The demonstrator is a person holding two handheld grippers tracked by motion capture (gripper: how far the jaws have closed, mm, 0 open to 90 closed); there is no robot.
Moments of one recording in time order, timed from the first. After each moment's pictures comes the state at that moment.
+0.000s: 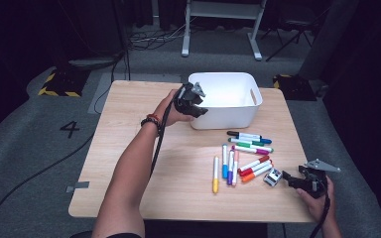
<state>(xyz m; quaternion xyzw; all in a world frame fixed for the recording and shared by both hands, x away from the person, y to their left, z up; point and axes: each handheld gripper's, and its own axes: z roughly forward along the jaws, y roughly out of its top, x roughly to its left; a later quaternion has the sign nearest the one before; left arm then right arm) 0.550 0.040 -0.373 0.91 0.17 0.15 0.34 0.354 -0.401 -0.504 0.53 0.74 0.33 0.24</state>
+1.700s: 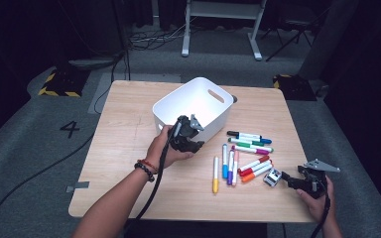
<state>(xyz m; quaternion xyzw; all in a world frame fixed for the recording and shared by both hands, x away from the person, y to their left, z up) 0.420 0.047 -0.378 0.90 0.25 0.14 0.33 0.353 -0.400 -0.504 0.52 0.75 0.34 0.24</state>
